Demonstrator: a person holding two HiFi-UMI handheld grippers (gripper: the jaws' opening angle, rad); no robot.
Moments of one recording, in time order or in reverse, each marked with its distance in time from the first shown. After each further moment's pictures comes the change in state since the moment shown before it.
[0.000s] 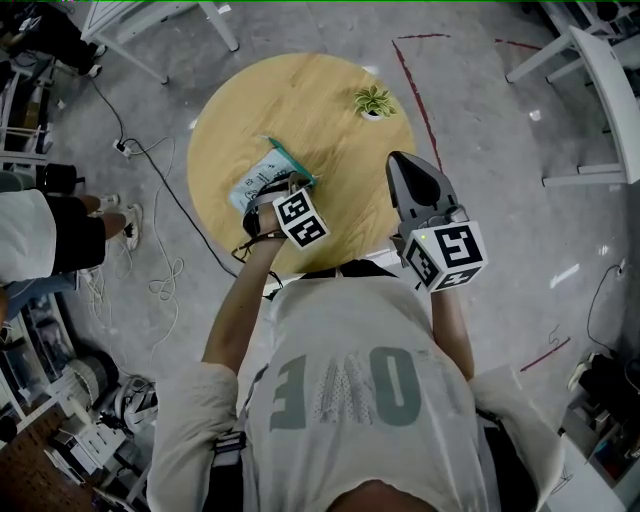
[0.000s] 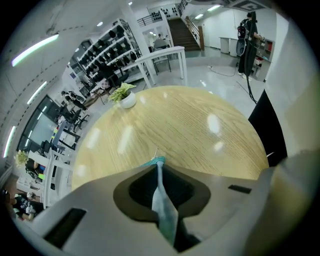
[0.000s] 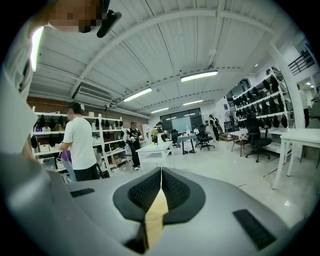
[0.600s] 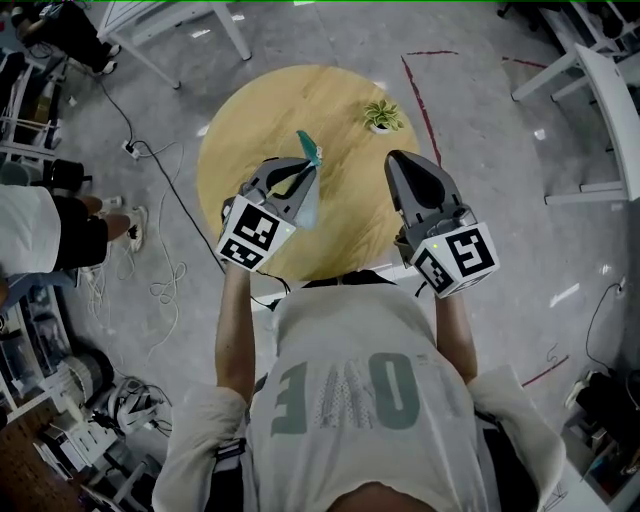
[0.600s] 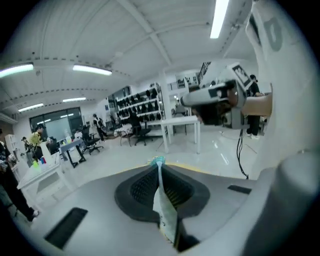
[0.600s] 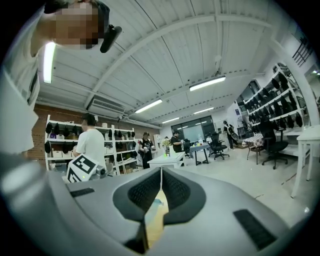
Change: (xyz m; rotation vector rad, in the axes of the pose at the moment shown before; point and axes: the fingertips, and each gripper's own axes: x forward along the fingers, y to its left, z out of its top) left arm -0.178 0.080 0.068 -0.281 -0.682 0.094; right arm 0.003 0.024 0.044 -0.018 -0.127 0.163
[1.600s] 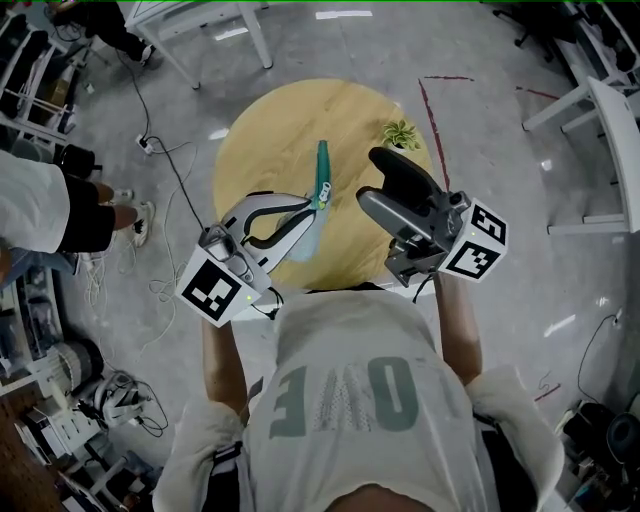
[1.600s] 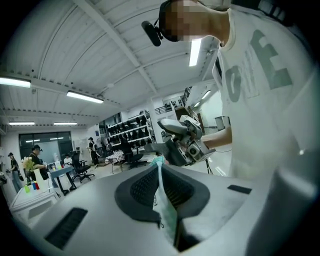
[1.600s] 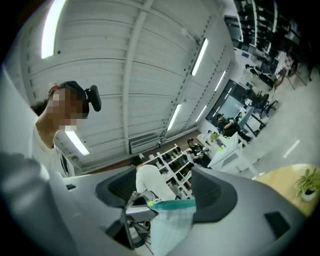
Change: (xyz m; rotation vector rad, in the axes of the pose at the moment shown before) left arm -0.112 -0.023 0.076 0.149 -0.269 -0.097; right arm 0.027 0.078 0.052 0.499 -0.127 0.638
